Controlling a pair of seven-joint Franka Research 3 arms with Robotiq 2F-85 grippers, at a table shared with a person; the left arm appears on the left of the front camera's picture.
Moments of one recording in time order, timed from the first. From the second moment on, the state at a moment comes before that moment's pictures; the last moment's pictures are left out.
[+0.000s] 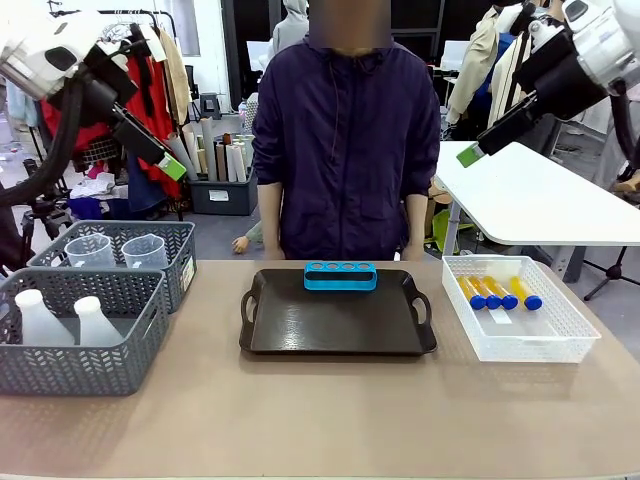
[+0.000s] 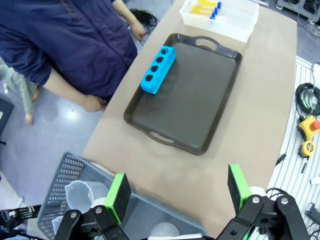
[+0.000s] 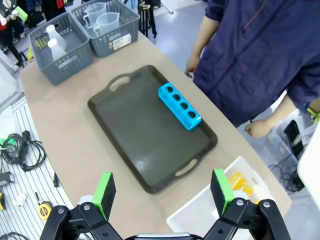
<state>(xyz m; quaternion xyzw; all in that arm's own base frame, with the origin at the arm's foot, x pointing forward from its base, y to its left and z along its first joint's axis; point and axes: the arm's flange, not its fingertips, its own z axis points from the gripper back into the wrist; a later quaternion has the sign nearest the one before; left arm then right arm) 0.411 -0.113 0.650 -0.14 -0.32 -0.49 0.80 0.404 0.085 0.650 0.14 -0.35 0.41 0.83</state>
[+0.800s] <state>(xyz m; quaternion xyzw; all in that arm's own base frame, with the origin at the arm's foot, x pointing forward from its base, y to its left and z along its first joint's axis) 0.412 -0.113 0.650 -0.14 -0.32 -0.49 0.80 0.404 0.085 0.650 0.14 -0.35 0.41 0.83</state>
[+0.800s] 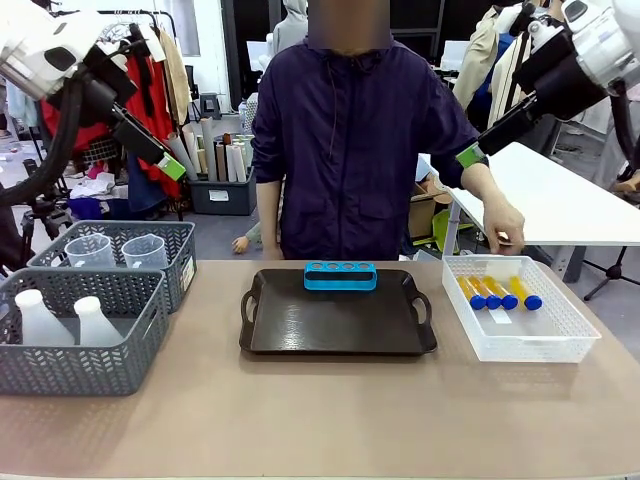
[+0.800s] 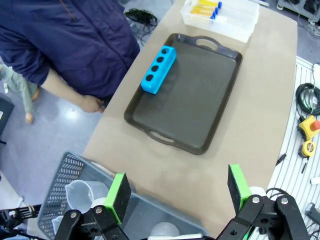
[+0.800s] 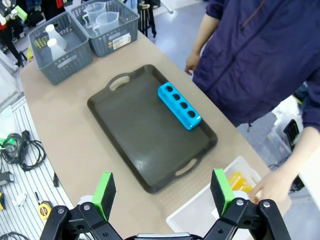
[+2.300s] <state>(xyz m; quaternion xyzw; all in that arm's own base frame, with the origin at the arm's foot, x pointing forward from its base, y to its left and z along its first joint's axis) 0.511 0.010 0.547 0.01 -0.11 -0.29 0.95 0.404 0.085 0.650 0.14 -0.35 0.41 0.83</state>
